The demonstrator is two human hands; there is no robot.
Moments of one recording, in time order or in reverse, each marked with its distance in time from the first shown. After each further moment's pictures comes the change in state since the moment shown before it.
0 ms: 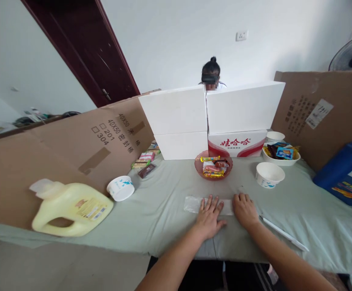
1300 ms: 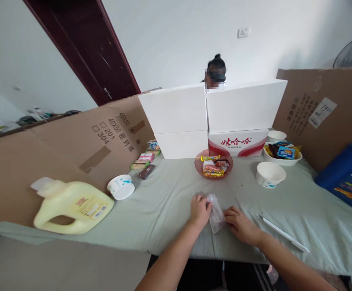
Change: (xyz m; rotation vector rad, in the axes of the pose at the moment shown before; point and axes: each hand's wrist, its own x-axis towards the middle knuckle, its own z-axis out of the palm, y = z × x) left_hand 0.007 -0.016 -0.005 -0.161 0.324 -0.416; right_hand -0.030 -0.001 -0.014 0.600 -0.154 -0.639
